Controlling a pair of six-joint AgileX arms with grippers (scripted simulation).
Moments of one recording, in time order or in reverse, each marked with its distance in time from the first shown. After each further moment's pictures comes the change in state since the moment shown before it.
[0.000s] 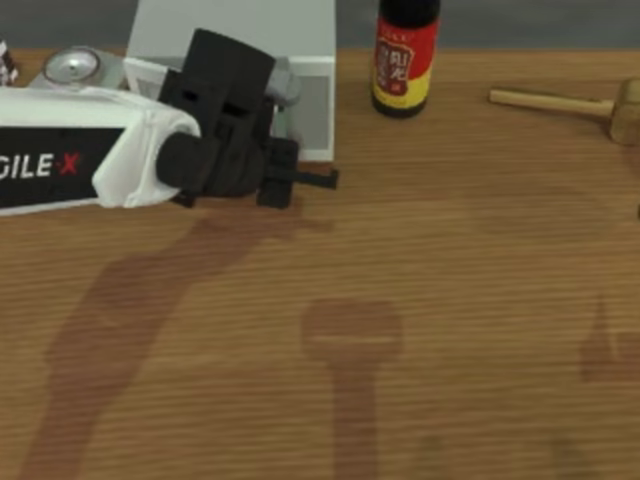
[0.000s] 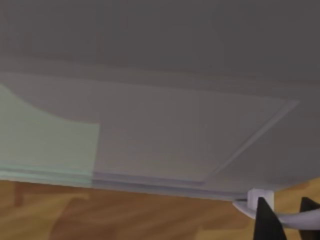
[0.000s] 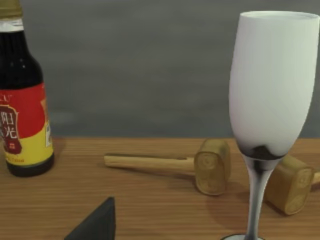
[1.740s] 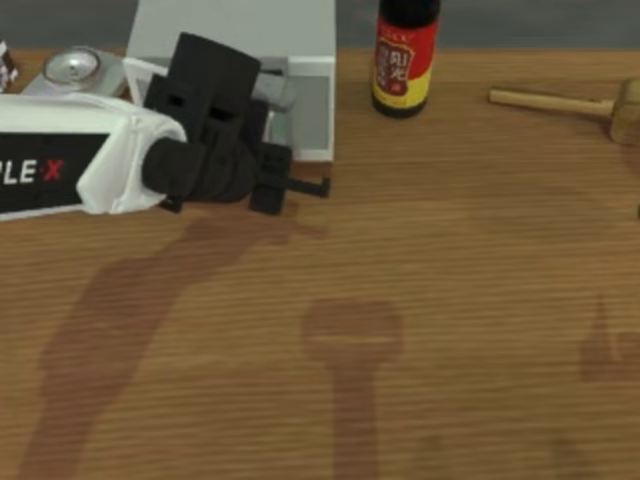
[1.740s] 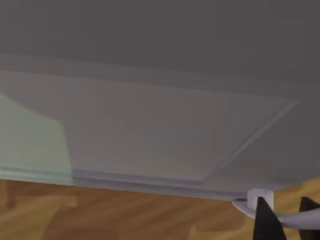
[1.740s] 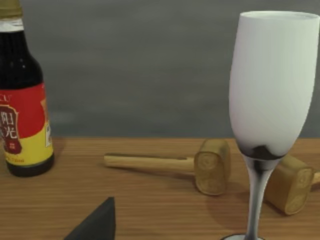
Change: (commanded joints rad) left arm 0.016 -0.028 -0.038 0.015 0.042 0.050; right arm 0.000 0.000 0.000 0.000 0.000 0.000
